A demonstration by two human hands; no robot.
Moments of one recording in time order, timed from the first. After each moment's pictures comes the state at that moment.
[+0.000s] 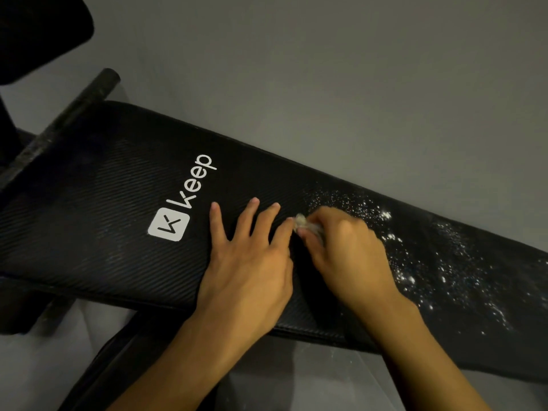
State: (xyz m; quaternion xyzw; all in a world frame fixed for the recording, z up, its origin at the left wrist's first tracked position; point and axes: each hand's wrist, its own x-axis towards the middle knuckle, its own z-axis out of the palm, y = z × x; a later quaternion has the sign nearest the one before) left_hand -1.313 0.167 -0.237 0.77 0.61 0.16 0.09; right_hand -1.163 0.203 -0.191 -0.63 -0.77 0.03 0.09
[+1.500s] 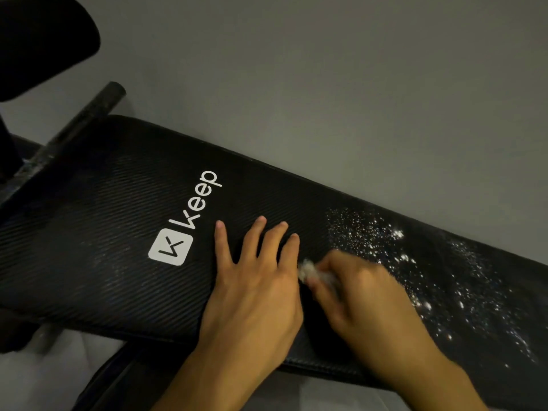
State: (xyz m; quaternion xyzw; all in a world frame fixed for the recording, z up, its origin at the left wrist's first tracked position) left_hand -1.311 0.169 -0.243 0.76 0.62 0.19 0.07; right_hand -1.160 0.178 -0.173 -0.61 -0.79 0.09 0.02
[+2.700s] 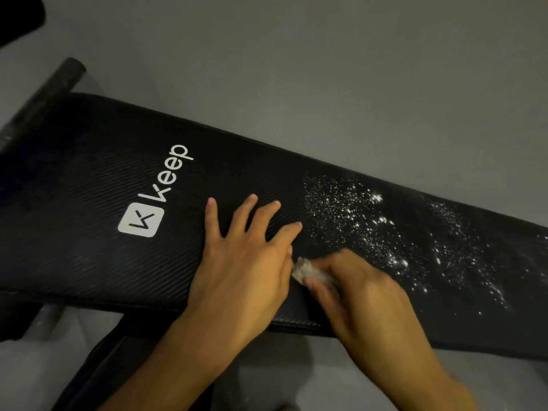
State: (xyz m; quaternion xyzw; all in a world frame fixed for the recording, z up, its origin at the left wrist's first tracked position) left_hand -1.300 0.165 -0.238 0.78 0.59 0.20 0.09; right_hand -1.128 0.129 -0.192 -0.60 -0.79 0.08 0.10
